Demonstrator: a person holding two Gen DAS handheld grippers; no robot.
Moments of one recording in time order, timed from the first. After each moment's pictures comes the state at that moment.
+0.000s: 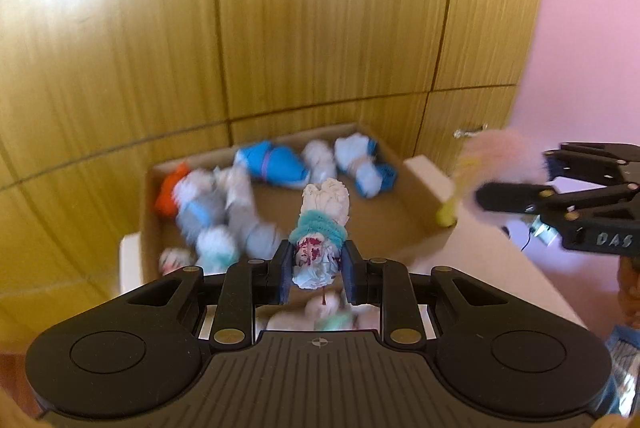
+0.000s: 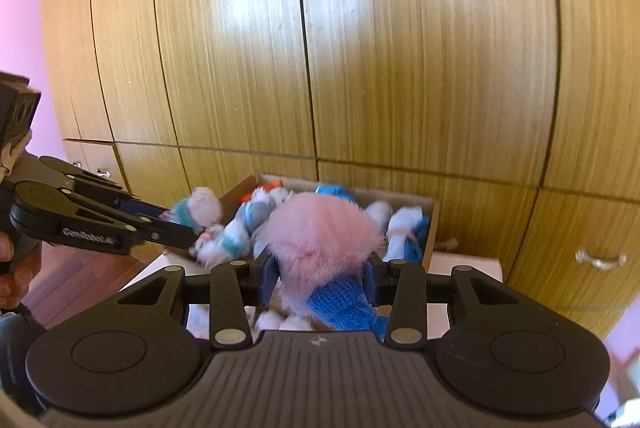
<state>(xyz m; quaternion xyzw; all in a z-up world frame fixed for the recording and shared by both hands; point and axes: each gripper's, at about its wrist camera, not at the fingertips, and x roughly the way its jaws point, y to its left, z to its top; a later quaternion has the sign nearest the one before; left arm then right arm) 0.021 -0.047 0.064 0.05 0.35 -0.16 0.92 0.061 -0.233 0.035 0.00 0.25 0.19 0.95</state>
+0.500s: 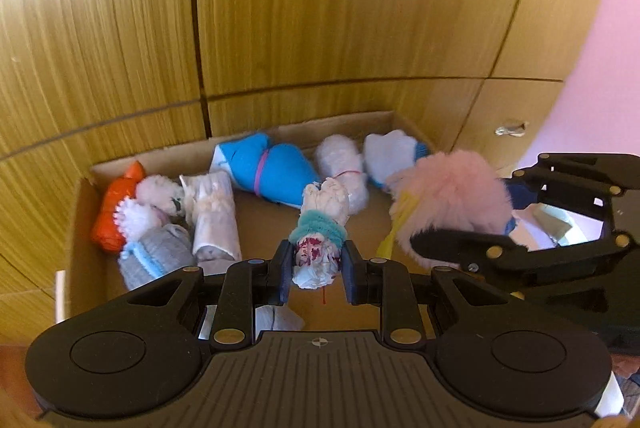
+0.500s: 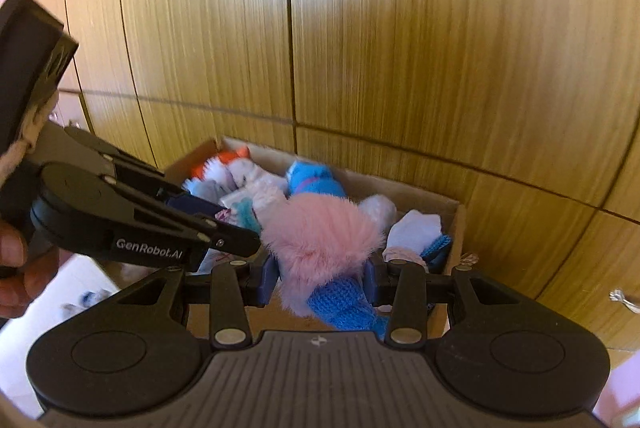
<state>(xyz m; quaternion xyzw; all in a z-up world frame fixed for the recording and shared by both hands) 0.157 -0.065 -0.005 0.02 0.41 -0.16 0.90 0.170 -0.201 -0.023 -0.06 0.32 0.20 0.92</state>
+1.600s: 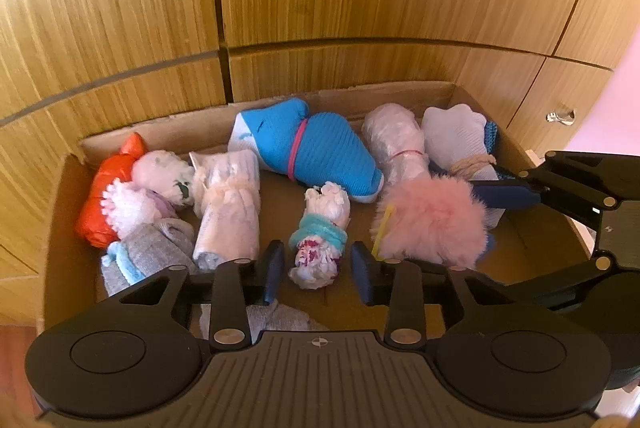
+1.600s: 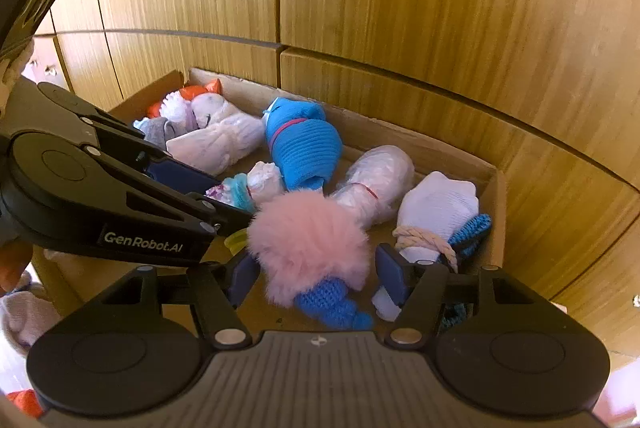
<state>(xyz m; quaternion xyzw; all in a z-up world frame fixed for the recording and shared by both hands) 0.196 -0.070 -0.043 0.03 0.45 -0.13 0.89 0.215 -0.194 -0.059 -0.09 0.38 0.19 0.90</state>
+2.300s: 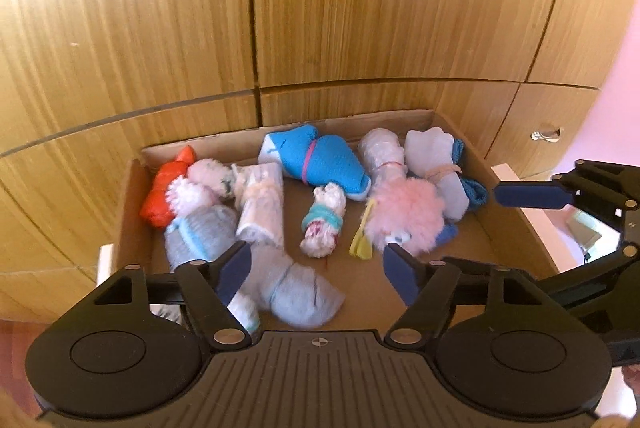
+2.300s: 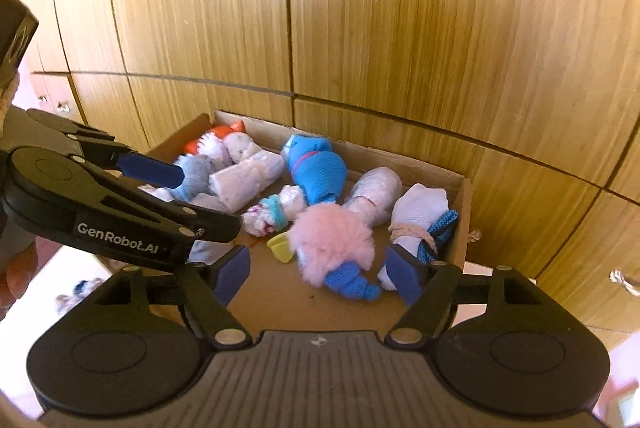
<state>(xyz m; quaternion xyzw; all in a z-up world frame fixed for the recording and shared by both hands) 0.120 -0.051 0.013 0.03 0.41 -0.10 0.91 0.162 -0.206 -0.015 -0.06 0.35 0.18 0.92</state>
